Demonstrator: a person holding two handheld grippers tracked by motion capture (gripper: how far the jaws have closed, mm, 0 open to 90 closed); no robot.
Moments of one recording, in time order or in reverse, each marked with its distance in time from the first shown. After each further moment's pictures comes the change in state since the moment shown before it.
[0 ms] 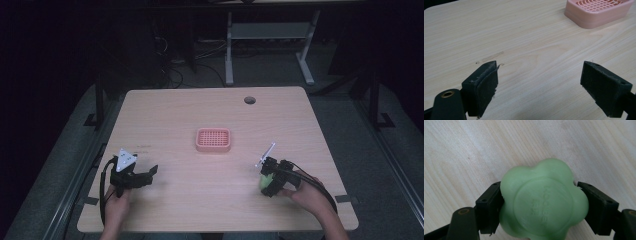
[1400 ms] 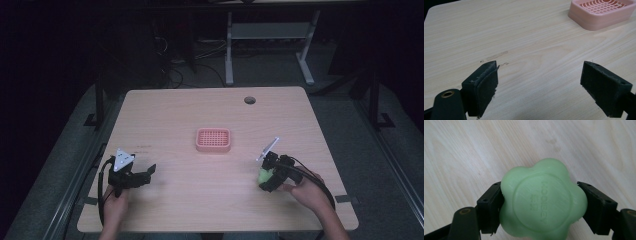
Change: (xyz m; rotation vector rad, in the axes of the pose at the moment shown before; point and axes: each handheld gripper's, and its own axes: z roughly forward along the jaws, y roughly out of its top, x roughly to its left) left arm 0.005 -0.001 -0.002 -0.008 0.011 -0.018; right arm -0.005 0.006 -0.017 -0.096 0.018 -0.013
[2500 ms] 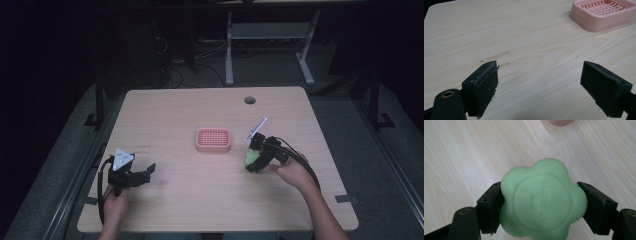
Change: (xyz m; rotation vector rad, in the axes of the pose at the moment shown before) left arm 0.003 0.000 0.001 0.001 0.000 -0.016; right arm -0.023 0.055 -0.004 -0.072 0.031 -0.016
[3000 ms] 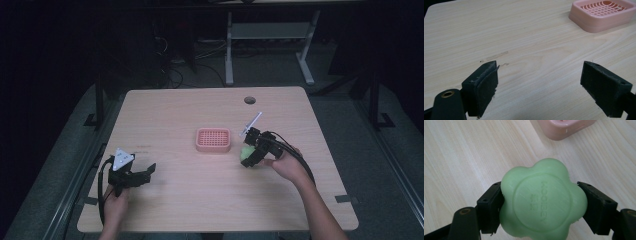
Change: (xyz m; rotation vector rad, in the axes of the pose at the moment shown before) left arm -0.001 0.000 0.000 -0.005 -0.003 -0.005; right arm -0.006 0.019 0.002 0.002 0.006 -0.013
